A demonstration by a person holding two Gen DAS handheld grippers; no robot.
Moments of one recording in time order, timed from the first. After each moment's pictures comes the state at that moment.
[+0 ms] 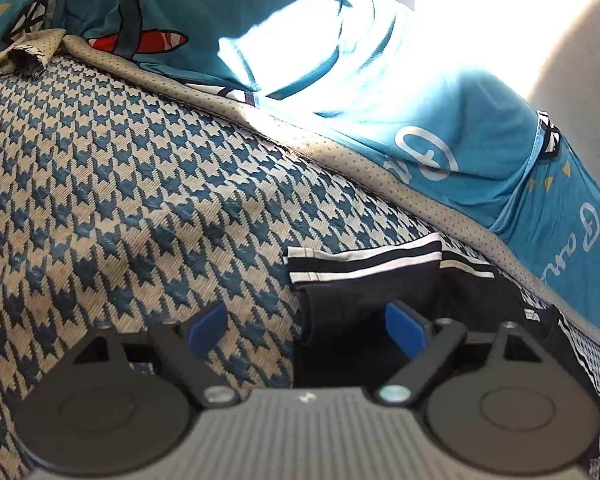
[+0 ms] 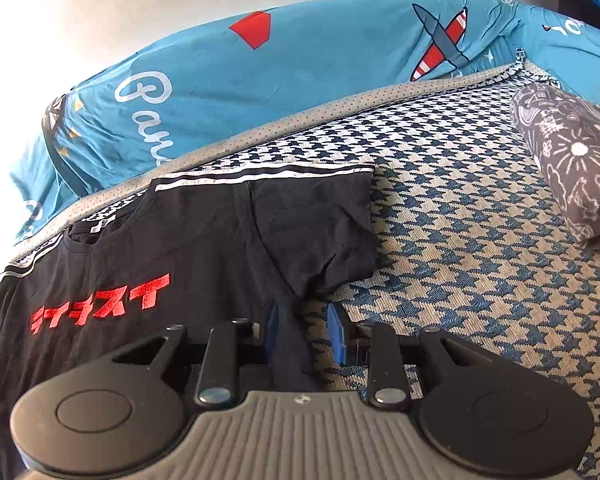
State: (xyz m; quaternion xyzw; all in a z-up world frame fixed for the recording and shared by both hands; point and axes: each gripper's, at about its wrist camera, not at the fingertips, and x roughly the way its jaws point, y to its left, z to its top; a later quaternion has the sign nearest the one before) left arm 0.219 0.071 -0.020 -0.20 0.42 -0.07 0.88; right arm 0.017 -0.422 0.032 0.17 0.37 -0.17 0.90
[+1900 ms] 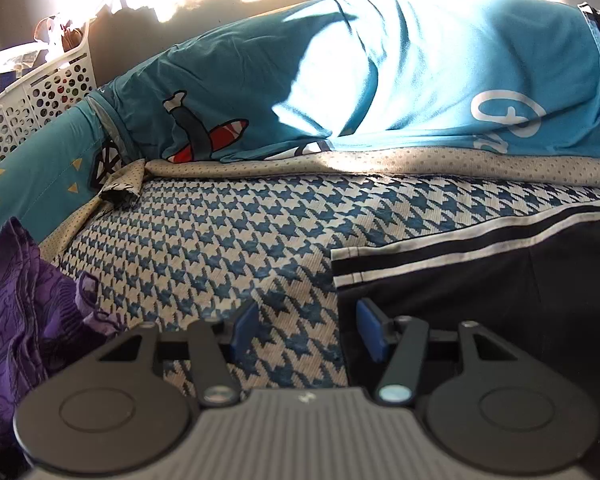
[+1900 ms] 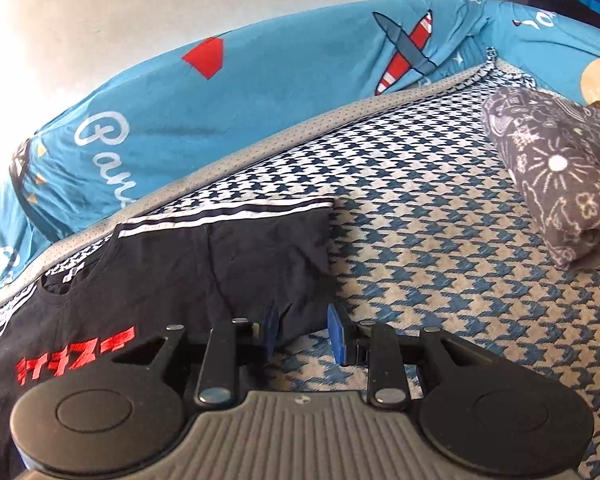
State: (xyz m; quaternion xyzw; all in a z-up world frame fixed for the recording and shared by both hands) left arm 0.218 0.034 -0.013 0.07 0.37 0.14 0.91; right arm 0.025 -0.466 0.035 0.21 0.35 -0.21 0.89
